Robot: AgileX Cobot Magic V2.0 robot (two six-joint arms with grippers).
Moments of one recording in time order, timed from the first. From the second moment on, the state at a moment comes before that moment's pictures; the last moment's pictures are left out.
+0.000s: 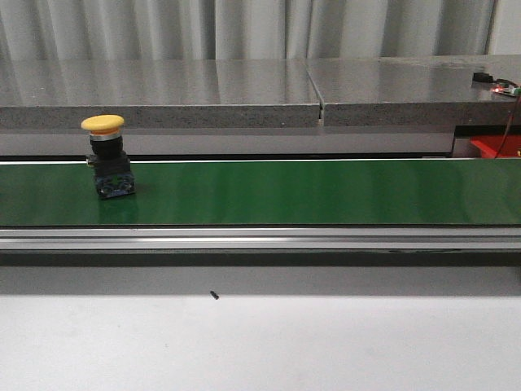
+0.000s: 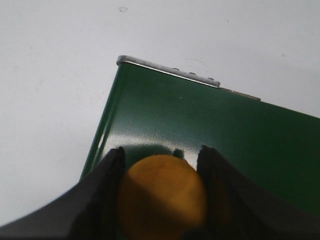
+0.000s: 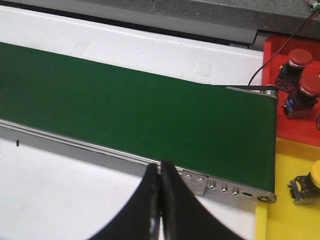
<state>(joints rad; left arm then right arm) 0.20 1.63 -1.14 -0.06 0.57 -0.08 -0.08 0.57 -0.65 0.39 0.71 -0.39</state>
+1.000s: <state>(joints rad) -0.04 1.02 -0.93 -0.16 0.51 0.05 -0.08 0.57 -0.65 0.39 0.71 -0.39</state>
